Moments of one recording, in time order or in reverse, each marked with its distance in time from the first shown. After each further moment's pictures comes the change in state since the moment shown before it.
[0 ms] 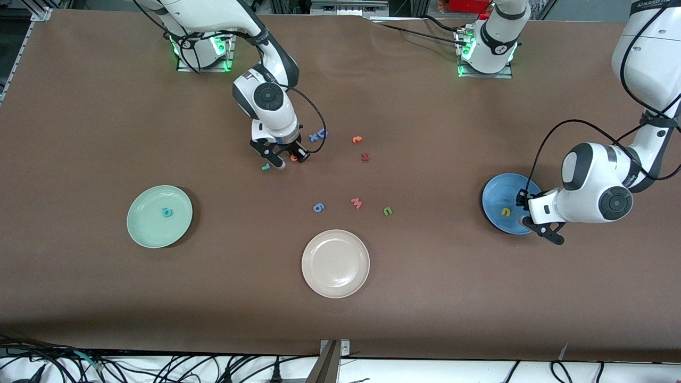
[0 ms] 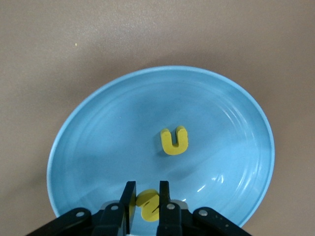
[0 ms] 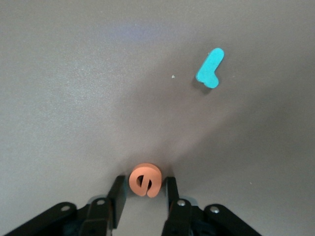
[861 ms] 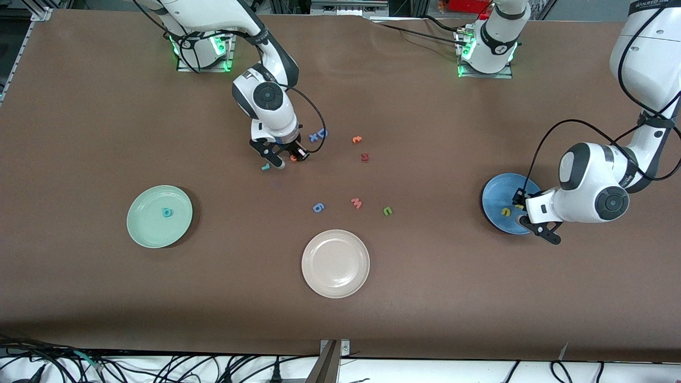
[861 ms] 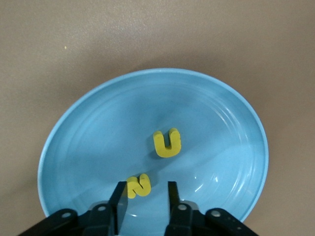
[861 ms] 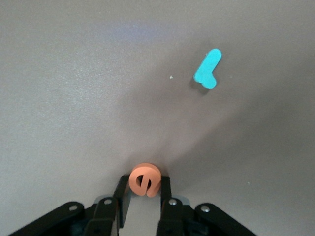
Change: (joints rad) left arm -0.006 0.000 -0.003 -0.004 0.000 0.000 0.000; right arm 0.000 -0.003 -0.001 -0.003 0.000 -0.001 0.000
